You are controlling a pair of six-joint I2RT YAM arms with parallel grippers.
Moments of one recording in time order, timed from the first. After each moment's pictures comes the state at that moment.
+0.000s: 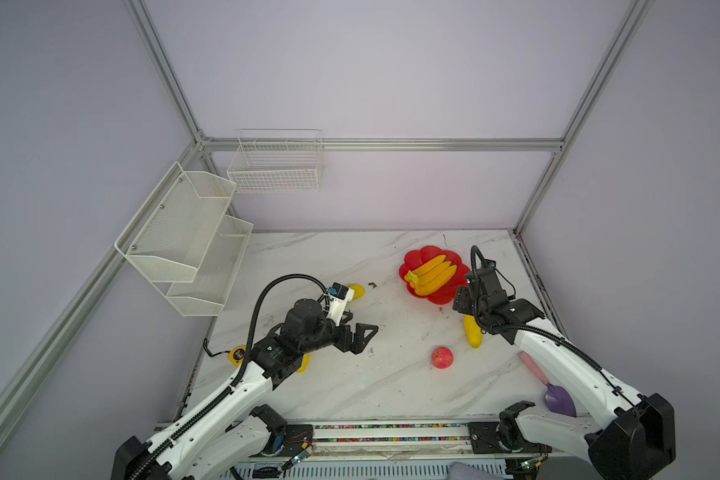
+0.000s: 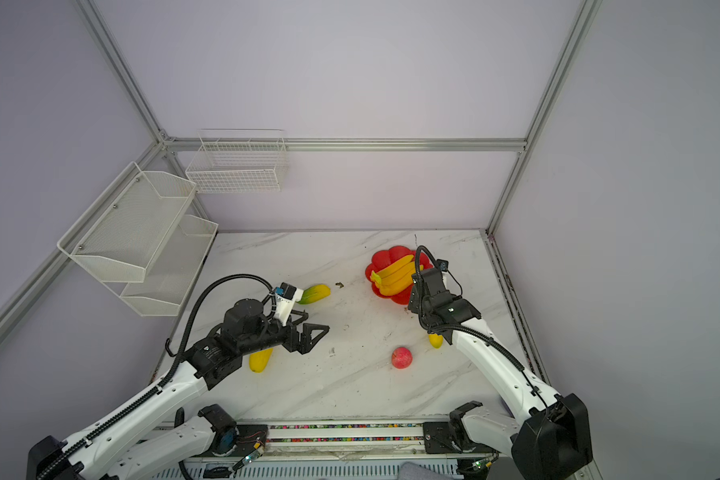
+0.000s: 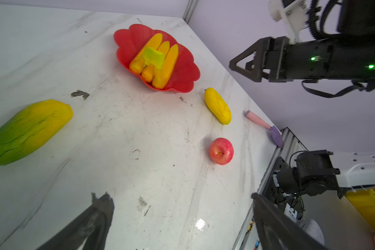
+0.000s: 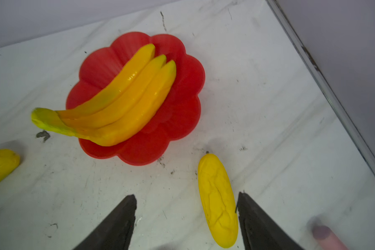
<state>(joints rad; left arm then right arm) -0.63 0.93 0.68 -0.19 0.32 -0.34 0.43 1.19 0.92 -0.66 0.41 0.59</state>
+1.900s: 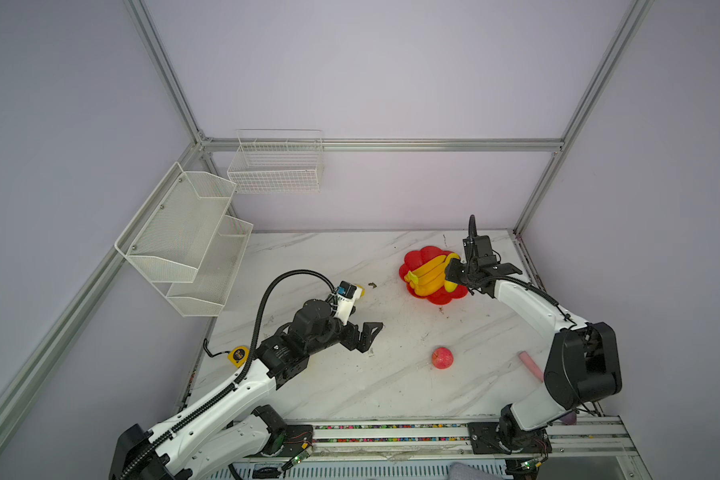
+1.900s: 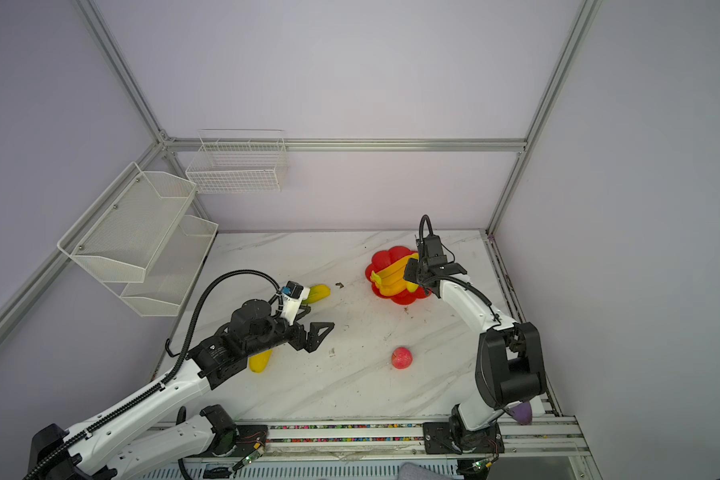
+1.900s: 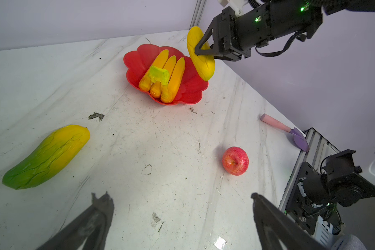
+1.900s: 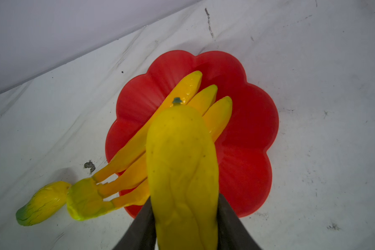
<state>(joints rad) -0.70 0.94 0.73 -0.21 0.15 -0.26 0.24 1.60 1.20 -0.42 0.02 0.51</state>
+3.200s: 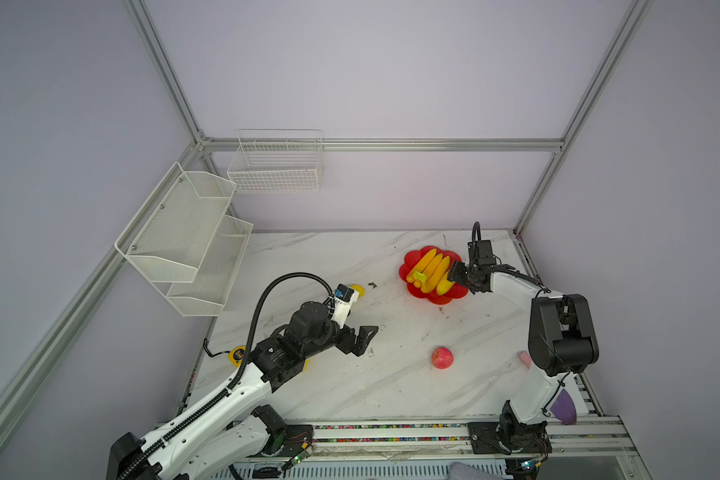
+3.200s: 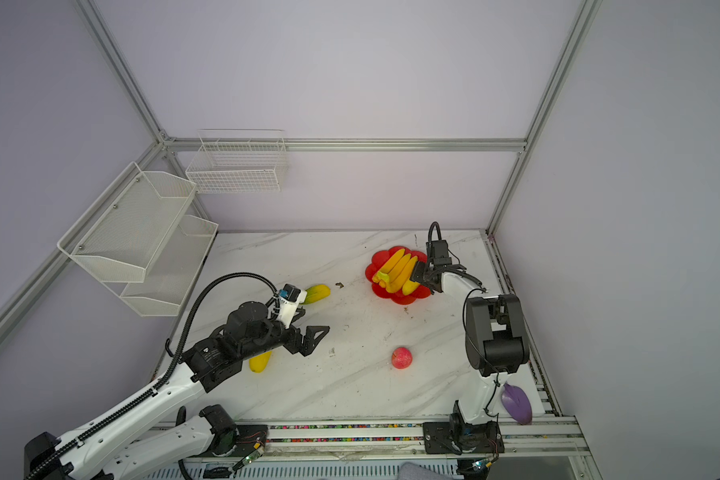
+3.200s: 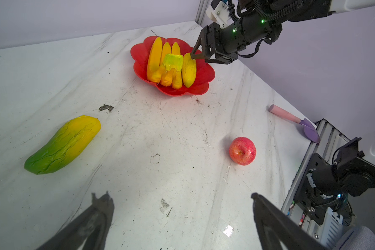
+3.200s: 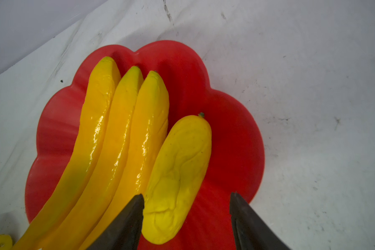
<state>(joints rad) -0.70 0.90 0.73 -0.31 0.12 -0.22 0.13 1.79 1.21 -0.30 -0.01 0.48</state>
